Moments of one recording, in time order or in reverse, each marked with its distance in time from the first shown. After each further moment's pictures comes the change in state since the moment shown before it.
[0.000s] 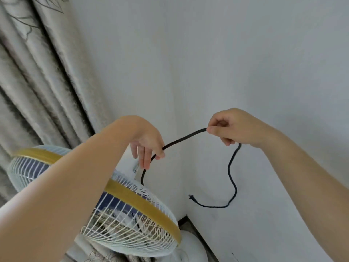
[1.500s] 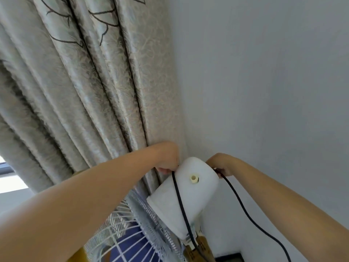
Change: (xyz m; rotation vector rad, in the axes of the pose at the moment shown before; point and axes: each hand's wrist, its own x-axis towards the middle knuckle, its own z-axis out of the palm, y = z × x) left_hand 0.077 -0.172 -0.025 -0.368 0.383 -0.238; right_hand 0.277 0.036 0.222 0.213 -0.593 0.546
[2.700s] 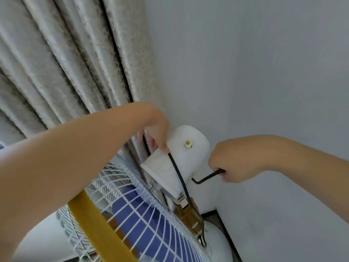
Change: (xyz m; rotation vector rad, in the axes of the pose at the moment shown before) left_hand -0.030 0.032 0.008 0.435 -0.291 0.065; right_hand -0.210 0.020 0.017 -1.342 -0.195 -0.331
